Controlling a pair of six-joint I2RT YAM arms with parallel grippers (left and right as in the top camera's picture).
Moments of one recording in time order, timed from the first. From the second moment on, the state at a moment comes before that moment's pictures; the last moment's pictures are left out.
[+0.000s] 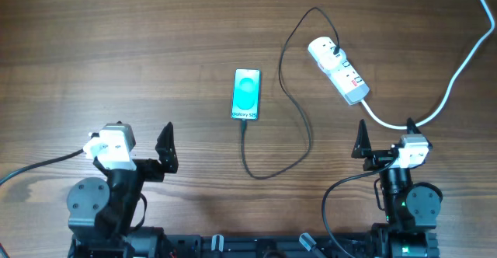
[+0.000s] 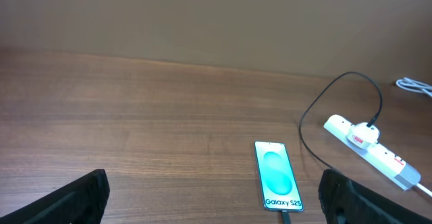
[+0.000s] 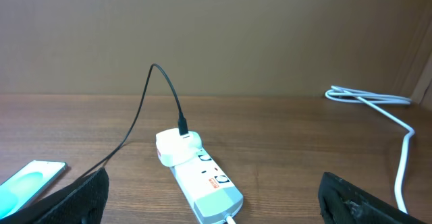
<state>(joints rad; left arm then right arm) -0.05 0.31 0.61 -0.56 0.08 -0.16 -0.03 0.02 0.01 0.00 -0.06 -0.01</state>
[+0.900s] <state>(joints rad) 0.03 0.01 0.23 -0.31 0.08 -0.16 -0.03 0.02 0.01 0.00 -0.06 -0.01</state>
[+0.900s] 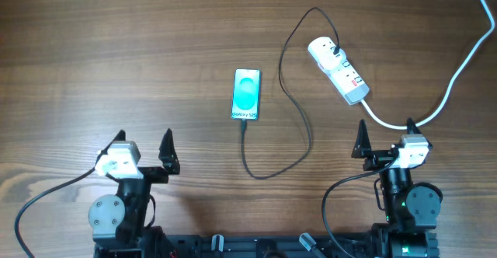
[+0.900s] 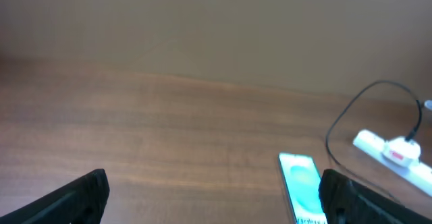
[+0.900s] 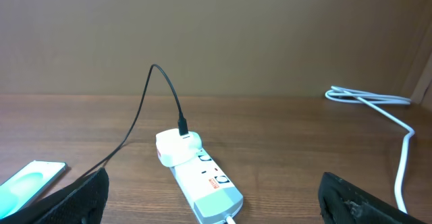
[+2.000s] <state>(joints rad) 0.05 0.01 0.01 -0.07 0.03 -0.18 -0.03 0.02 0.01 0.00 -0.06 -0.01</state>
